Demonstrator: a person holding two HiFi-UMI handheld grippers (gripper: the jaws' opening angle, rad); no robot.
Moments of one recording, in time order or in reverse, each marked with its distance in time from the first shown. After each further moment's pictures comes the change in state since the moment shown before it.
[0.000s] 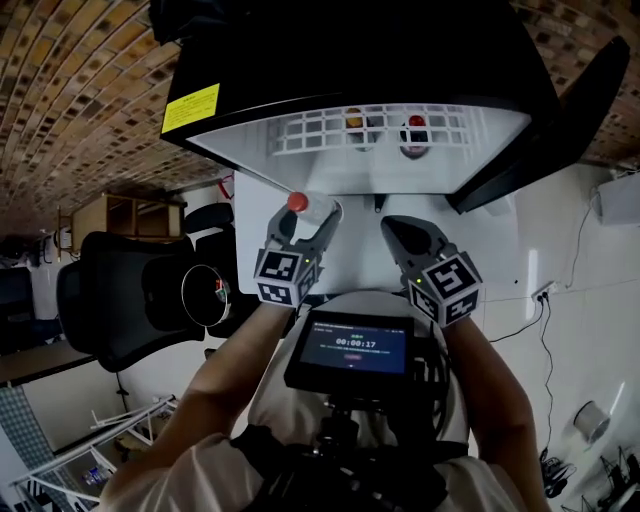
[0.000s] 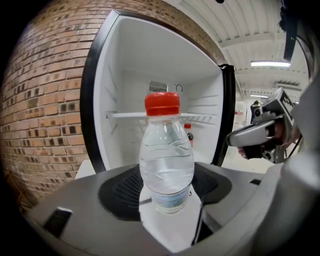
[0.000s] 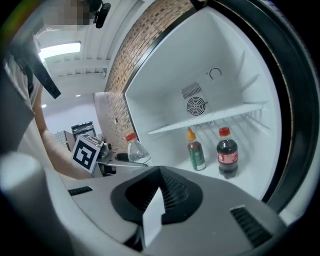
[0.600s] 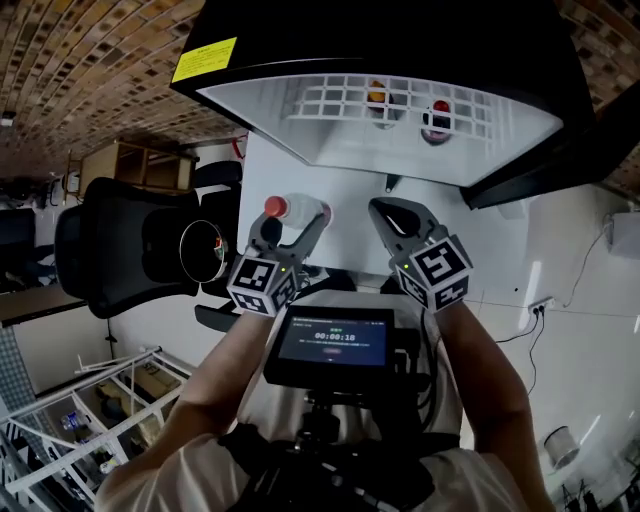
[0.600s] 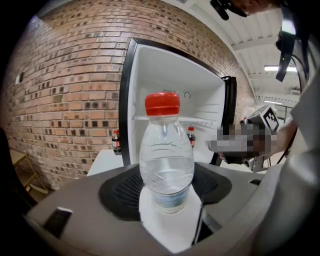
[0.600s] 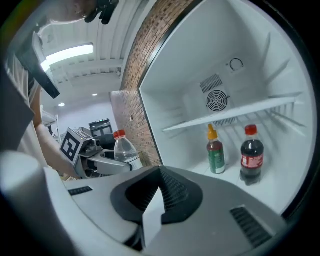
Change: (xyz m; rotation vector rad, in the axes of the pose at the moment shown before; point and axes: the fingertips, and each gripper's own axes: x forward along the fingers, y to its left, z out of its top) left arm -0.075 -0.011 -0.011 -0.123 0.002 0.117; right arm 0.017 0.026 -0.004 -0.081 0.021 0.185
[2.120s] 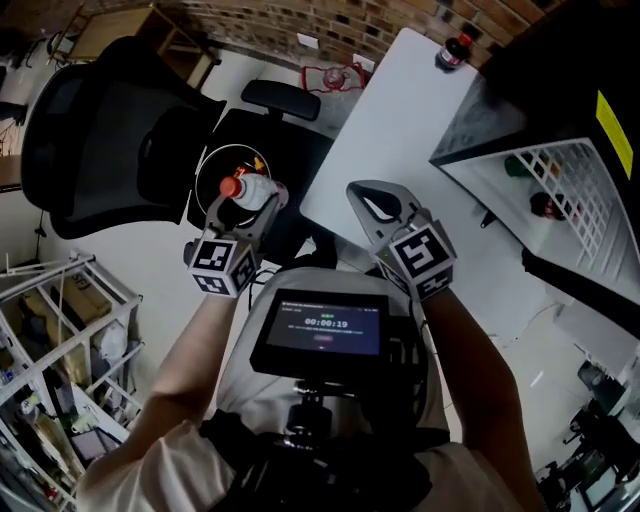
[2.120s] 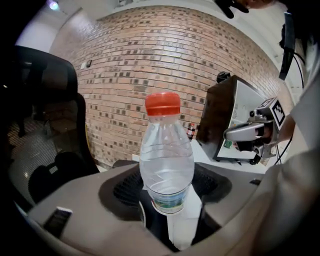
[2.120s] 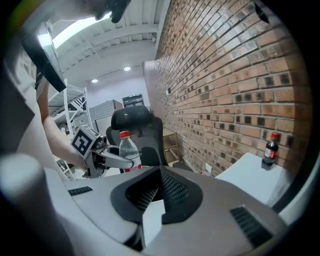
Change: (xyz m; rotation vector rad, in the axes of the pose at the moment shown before) left arm -0.201 0.272 -0.154 -0.306 -0.016 0.365; right arm 0.244 0.223 -0.027 -0.263 0.257 0.354
